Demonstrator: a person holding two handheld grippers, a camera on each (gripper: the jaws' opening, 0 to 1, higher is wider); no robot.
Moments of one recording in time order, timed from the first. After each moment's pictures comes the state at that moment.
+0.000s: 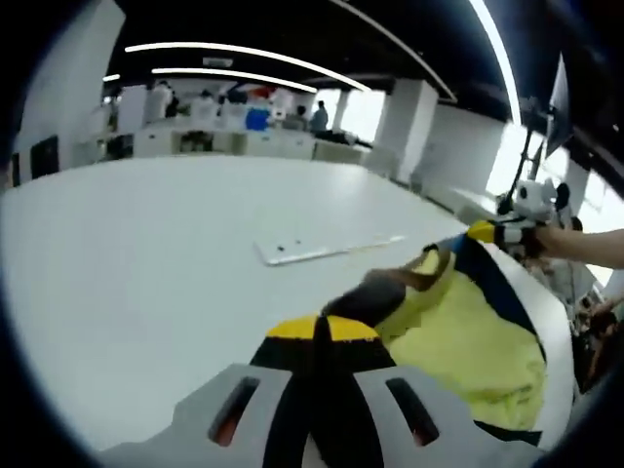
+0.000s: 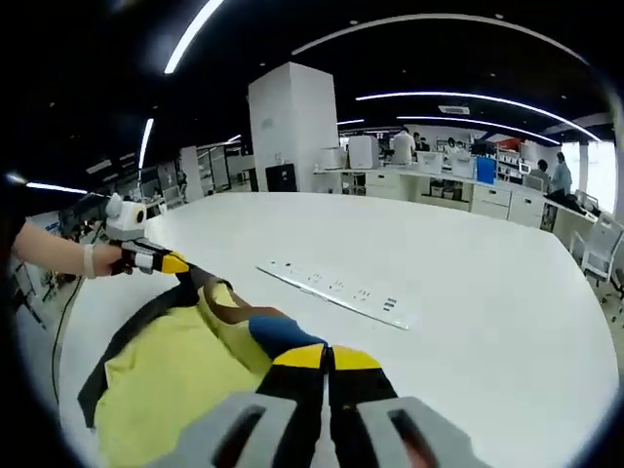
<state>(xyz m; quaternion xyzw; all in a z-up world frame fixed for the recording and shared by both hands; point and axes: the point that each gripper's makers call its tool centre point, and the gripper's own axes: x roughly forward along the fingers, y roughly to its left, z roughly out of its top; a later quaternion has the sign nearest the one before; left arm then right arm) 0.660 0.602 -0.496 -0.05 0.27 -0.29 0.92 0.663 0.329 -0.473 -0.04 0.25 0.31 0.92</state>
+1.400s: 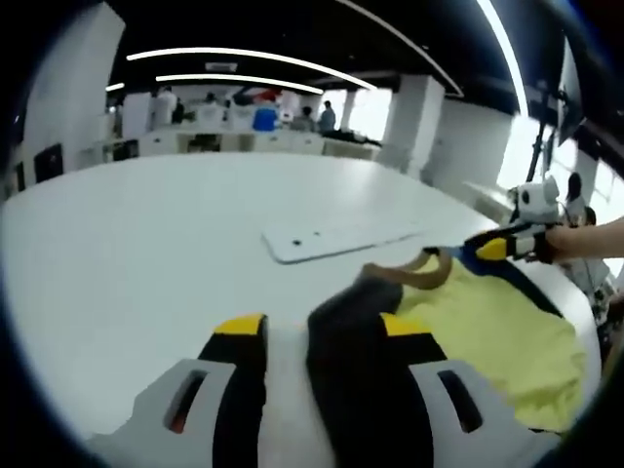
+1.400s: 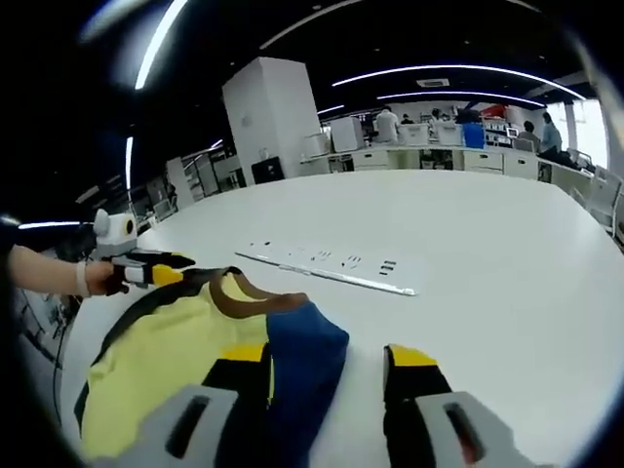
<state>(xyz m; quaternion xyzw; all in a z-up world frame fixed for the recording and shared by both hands) 0.683 0.596 -0.509 -0.02 0.23 -0.30 0.93 0.673 0.339 -0.514 0.03 0.27 0.30 0.91</state>
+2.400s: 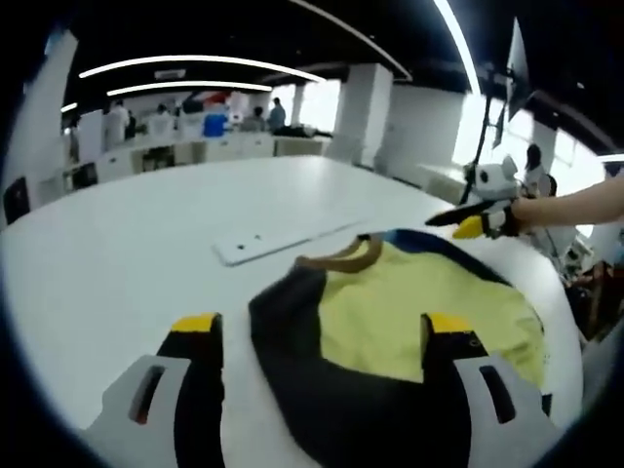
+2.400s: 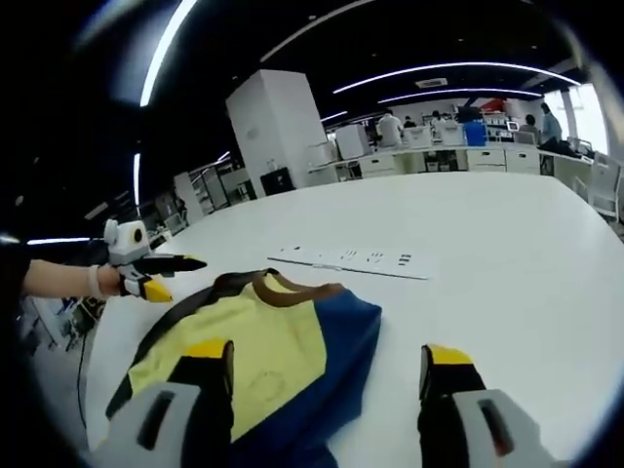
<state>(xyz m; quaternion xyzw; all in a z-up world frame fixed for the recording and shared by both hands) 0.620 0.587 -0.474 0.01 0.23 -0.39 0.89 0.612 0.335 -0.486 0.06 0.27 0.31 0.91</state>
